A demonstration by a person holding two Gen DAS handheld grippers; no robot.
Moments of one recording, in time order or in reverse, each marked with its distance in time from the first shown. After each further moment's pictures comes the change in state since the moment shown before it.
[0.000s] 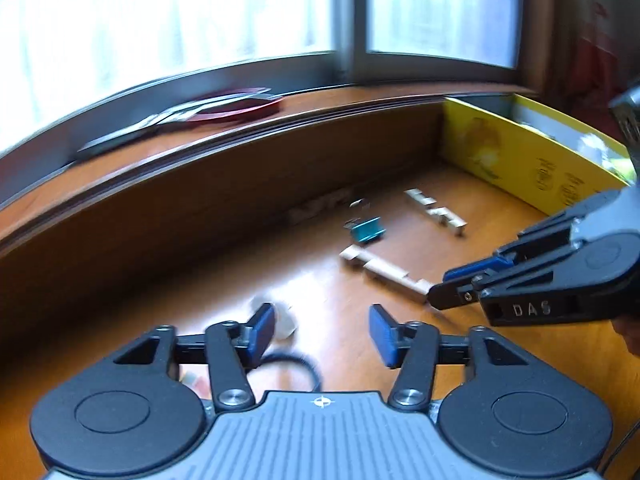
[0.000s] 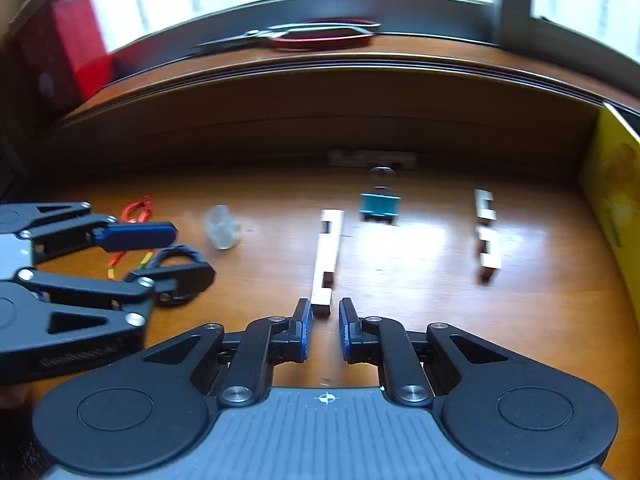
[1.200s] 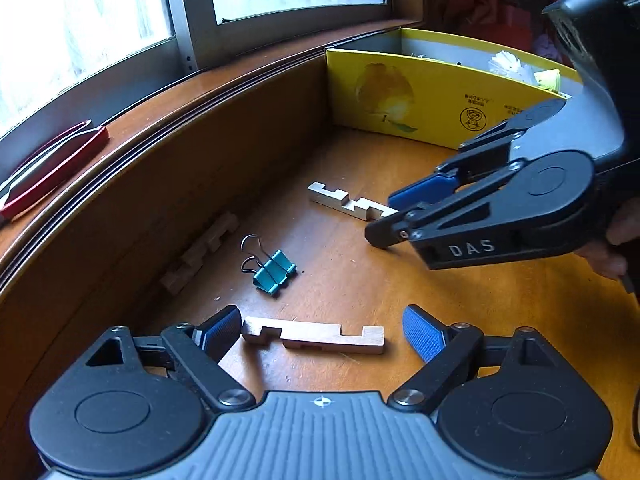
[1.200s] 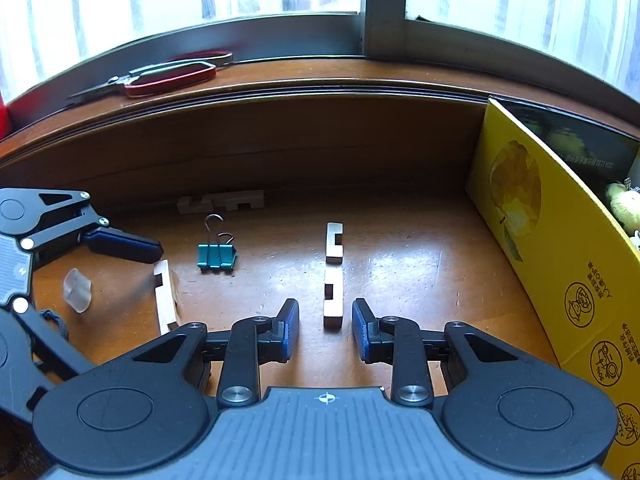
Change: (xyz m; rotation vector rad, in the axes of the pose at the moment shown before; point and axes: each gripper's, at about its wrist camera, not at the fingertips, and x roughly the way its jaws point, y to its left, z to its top) left arm 0.085 -0.026 0.035 0.304 0.085 -0.258; right arm 0.017 -0.062 0.016 0.103 -0.092 -0.220
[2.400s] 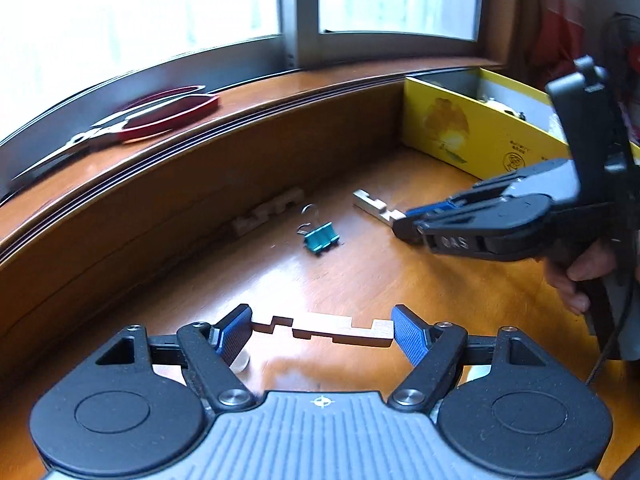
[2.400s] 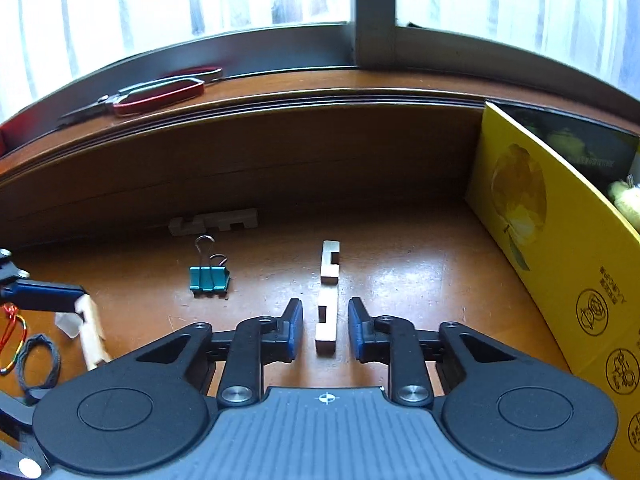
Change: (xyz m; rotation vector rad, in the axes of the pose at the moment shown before) left arm -0.062 -0.015 -0.021 -0.278 -0.012 0.179; right arm 0.000 0.000 -0.002 0.016 -0.045 0.017
